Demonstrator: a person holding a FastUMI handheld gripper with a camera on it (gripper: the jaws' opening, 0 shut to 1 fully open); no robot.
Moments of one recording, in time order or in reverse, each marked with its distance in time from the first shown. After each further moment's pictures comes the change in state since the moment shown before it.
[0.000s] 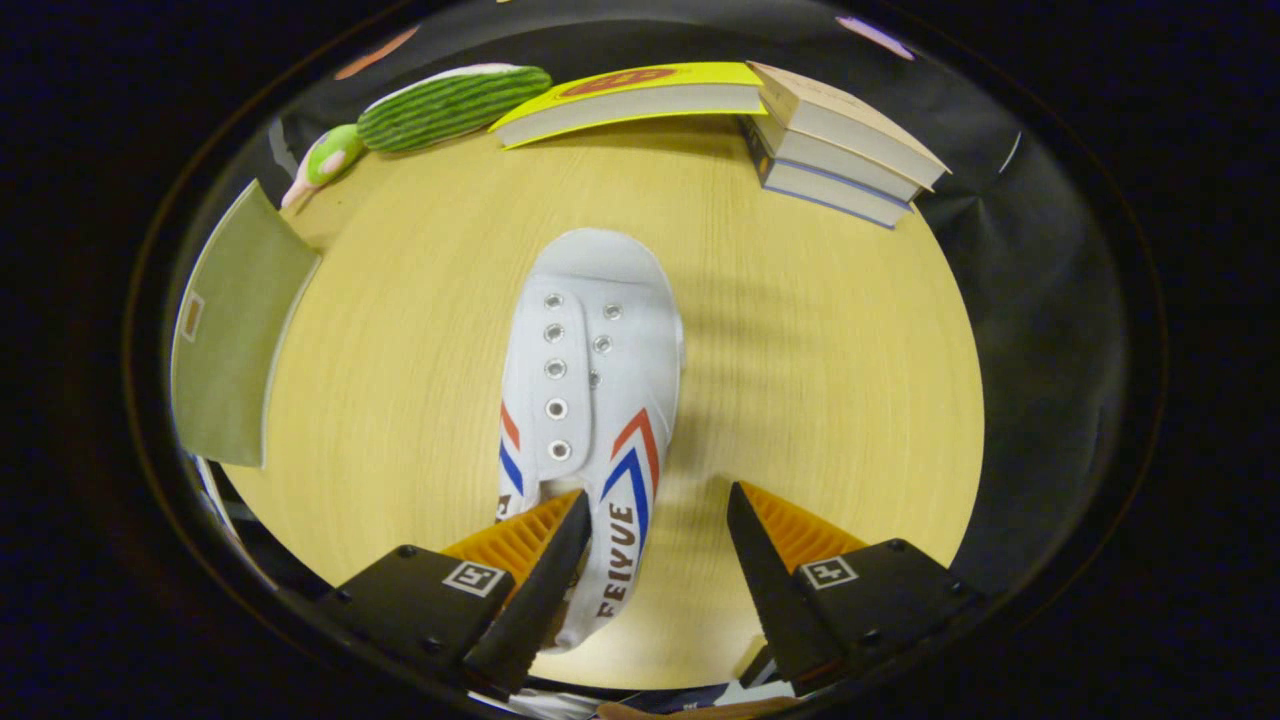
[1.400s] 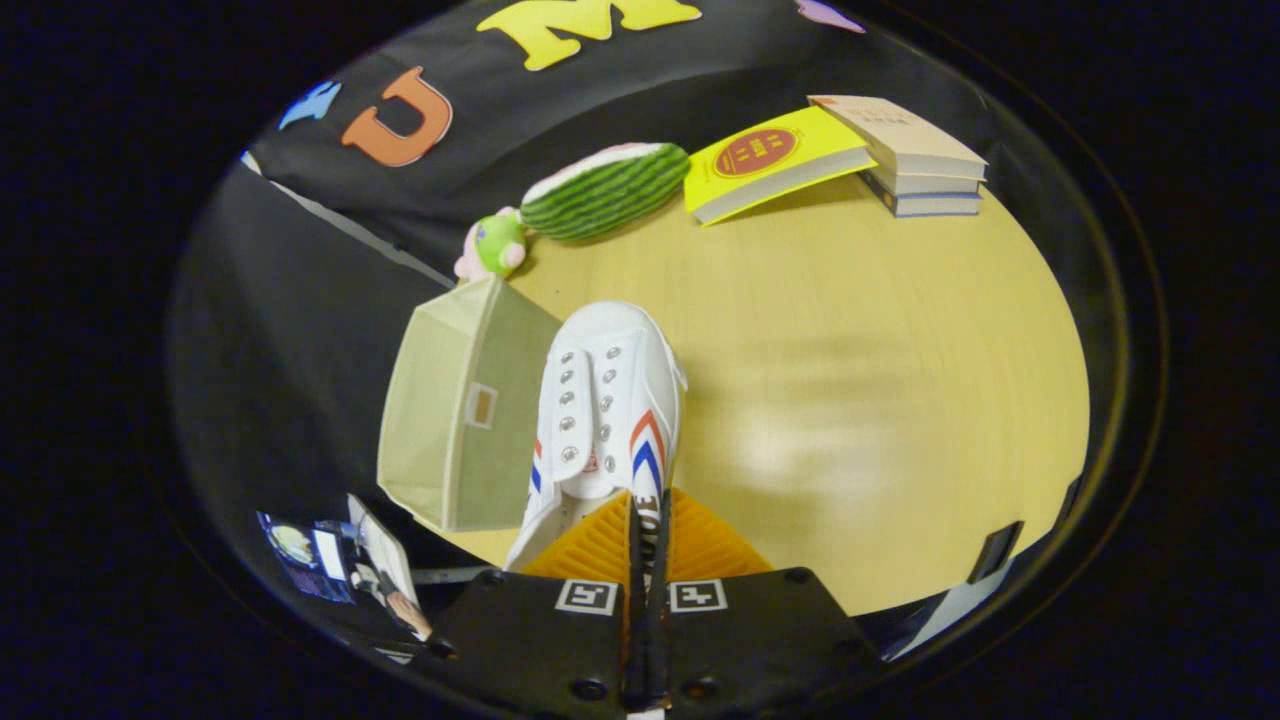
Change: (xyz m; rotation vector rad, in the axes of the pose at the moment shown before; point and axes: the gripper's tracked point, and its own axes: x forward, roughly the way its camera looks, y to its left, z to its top) arm -0.175 0.203 0.029 0.273 -0.140 0.523
